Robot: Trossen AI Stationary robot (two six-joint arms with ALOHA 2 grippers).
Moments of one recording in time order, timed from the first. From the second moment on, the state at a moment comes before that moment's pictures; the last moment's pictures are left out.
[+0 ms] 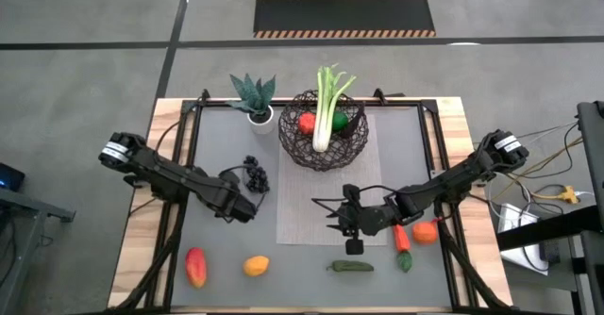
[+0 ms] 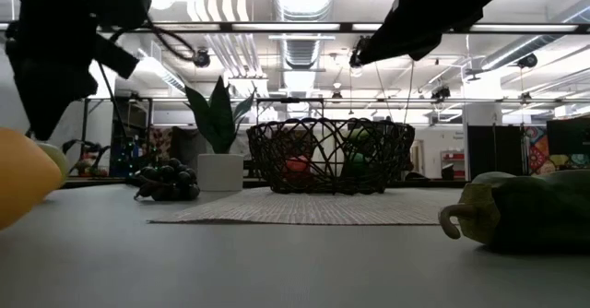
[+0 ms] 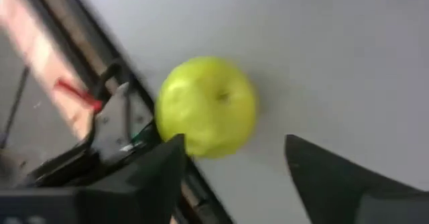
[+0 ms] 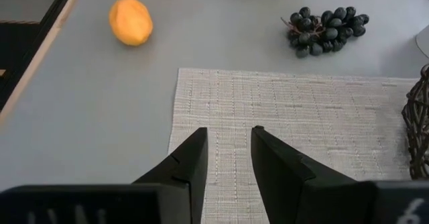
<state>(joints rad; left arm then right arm) -0.34 1.50 1.00 -1.46 -0.19 -1.25 0.43 1.52 0.90 -0.05 0.34 0.21</state>
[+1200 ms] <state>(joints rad) -0.34 1.51 0.78 -1.29 -0.24 -1.25 0.43 1.52 0.87 0.01 0.34 0.24</state>
